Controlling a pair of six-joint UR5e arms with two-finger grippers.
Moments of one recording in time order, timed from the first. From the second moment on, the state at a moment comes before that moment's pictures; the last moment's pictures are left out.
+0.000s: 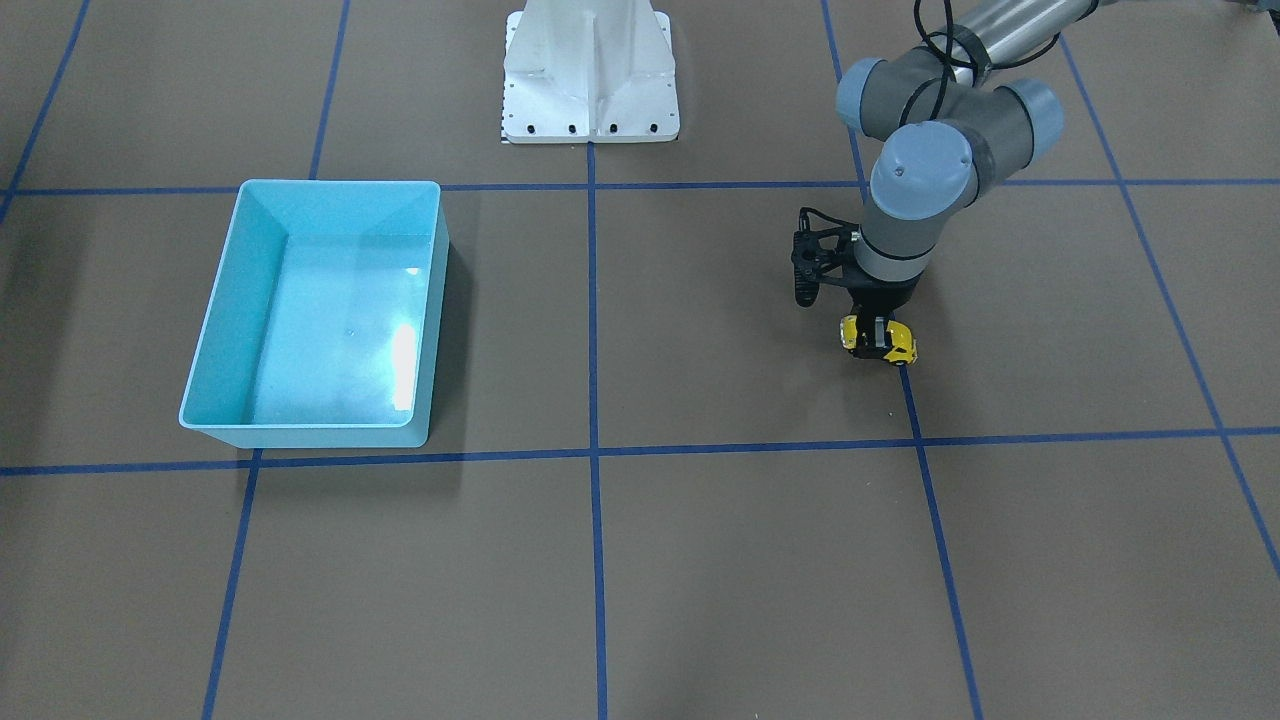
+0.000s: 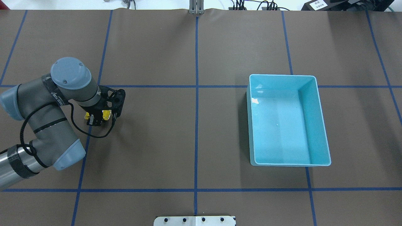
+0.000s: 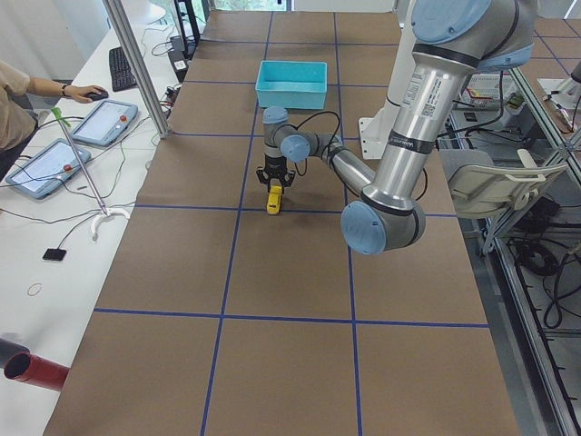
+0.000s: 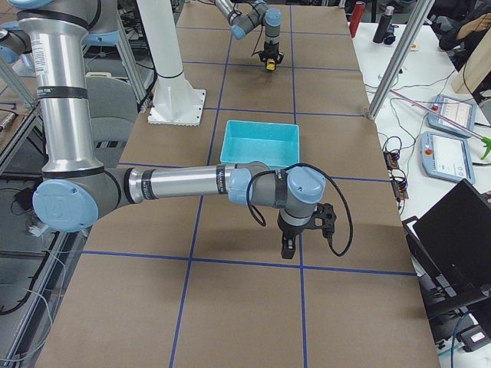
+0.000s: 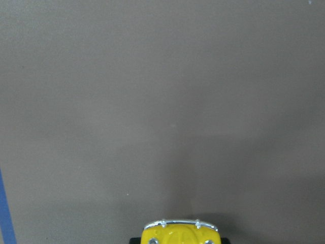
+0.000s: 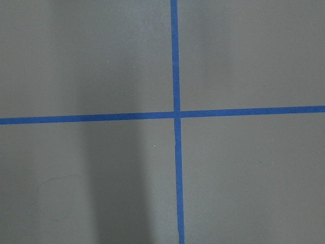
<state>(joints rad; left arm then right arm) -0.68 -1.94 -1.71 -1.62 -1.93 0.68 1.59 -1.50 1.63 -1.73 2.37 0.00</state>
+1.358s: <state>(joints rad) -0.73 -1.80 -1.73 -1.75 -1.93 0.71 1.58 -1.50 1.62 -1.74 2.37 0.00</state>
